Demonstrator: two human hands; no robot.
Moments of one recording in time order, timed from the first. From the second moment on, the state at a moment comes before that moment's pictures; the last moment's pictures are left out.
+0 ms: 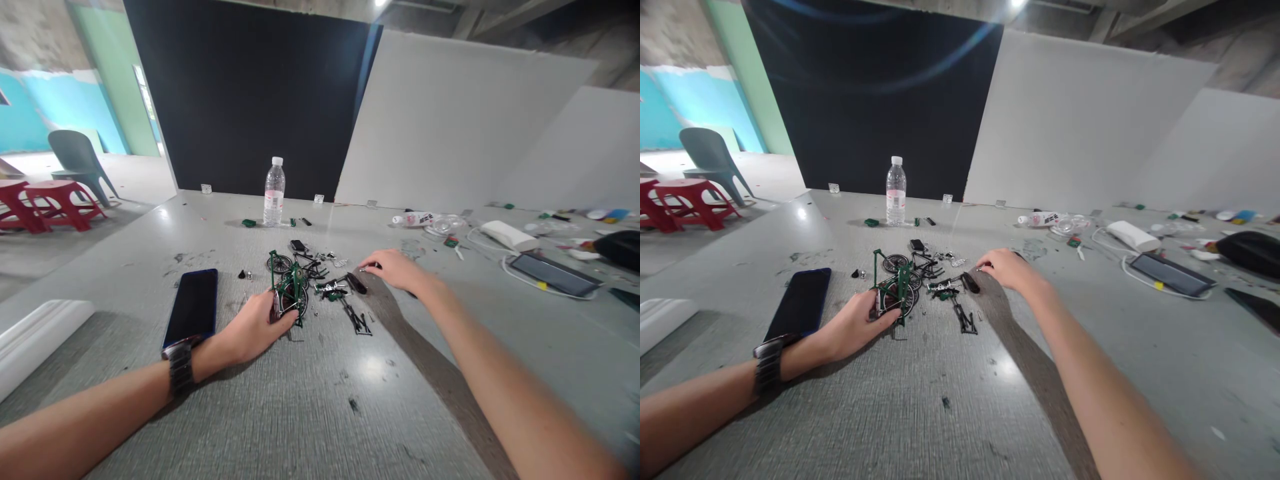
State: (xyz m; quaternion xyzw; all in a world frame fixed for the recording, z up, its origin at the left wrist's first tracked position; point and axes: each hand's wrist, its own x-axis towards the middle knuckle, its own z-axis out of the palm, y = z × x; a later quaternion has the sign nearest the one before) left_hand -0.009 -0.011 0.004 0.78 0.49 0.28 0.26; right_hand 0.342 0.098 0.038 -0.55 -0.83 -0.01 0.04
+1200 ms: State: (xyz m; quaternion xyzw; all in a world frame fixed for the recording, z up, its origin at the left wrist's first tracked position) left_hand -0.009 -0.010 0.003 0.79 0.48 0.29 0.25; right_hand 0.334 0.096 0.039 -0.53 -0.85 0.01 0.04
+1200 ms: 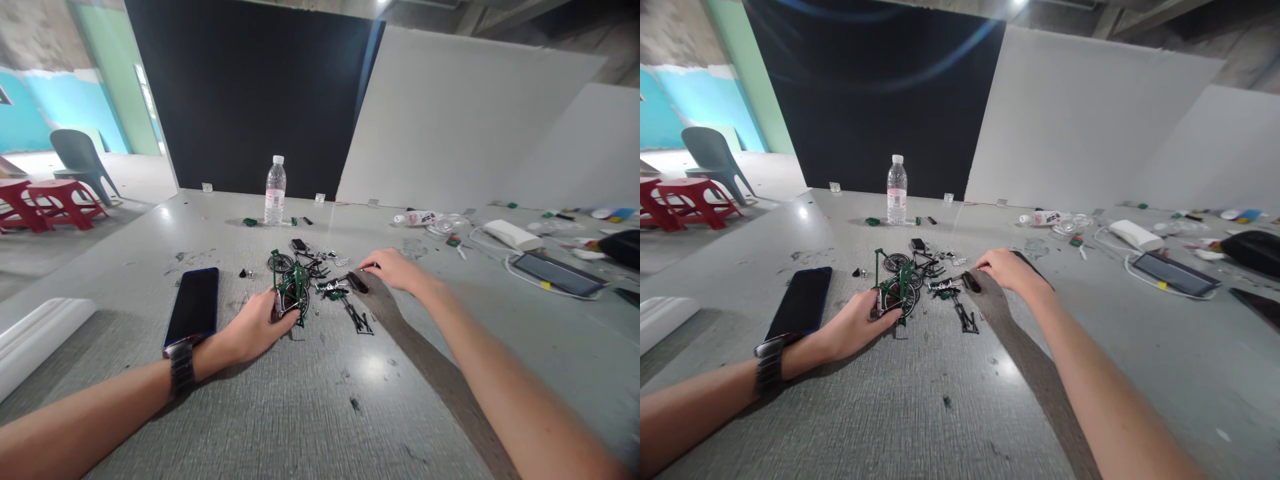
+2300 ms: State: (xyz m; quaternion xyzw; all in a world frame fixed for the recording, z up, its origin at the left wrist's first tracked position) left_hand -0.010 -0.009 0.001 0.77 0.49 0.30 0.27; right_hand 0.257 0.052 0.069 -0.46 -0.87 -0.04 0.17
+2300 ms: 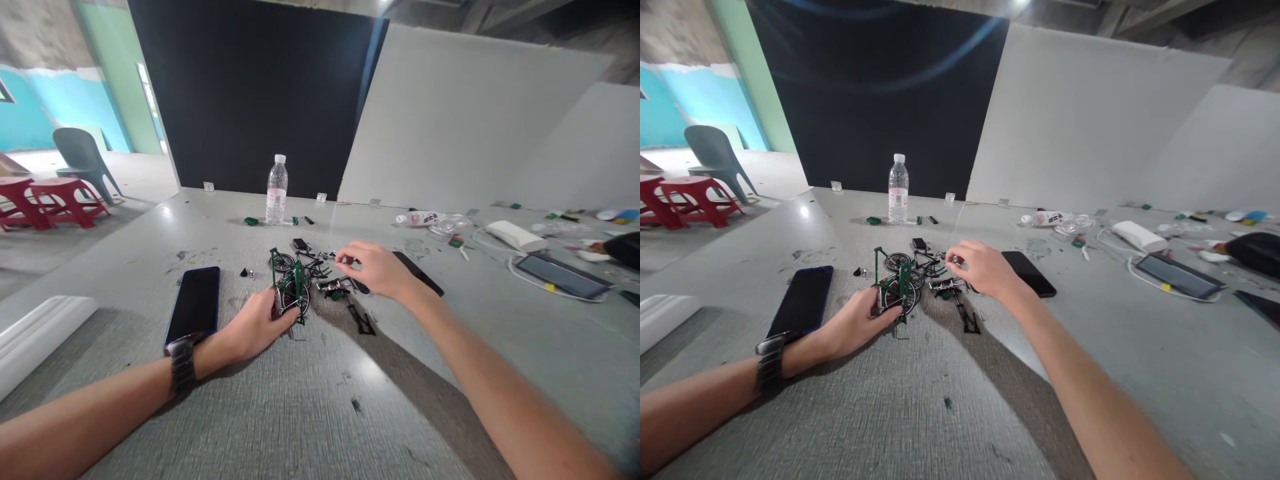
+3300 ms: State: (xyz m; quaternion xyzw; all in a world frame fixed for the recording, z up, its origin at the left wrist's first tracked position) left_hand -0.013 0.003 -0.004 0.71 0.50 0.34 0.35; right_hand 0.184 0.003 0.056 -0.30 -0.91 -0.24 0.13
